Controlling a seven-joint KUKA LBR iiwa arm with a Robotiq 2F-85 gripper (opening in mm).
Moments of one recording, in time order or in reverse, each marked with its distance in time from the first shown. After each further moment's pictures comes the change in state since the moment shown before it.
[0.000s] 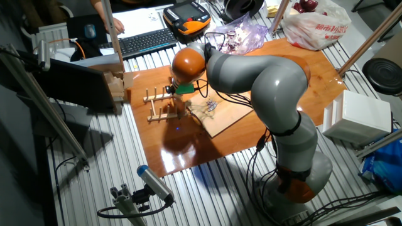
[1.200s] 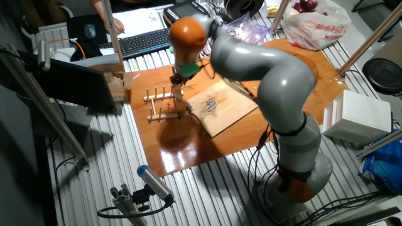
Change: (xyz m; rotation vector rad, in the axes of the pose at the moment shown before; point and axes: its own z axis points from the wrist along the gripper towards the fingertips) arm -0.020 -0.024 -0.119 -0.022 0.191 -0.264
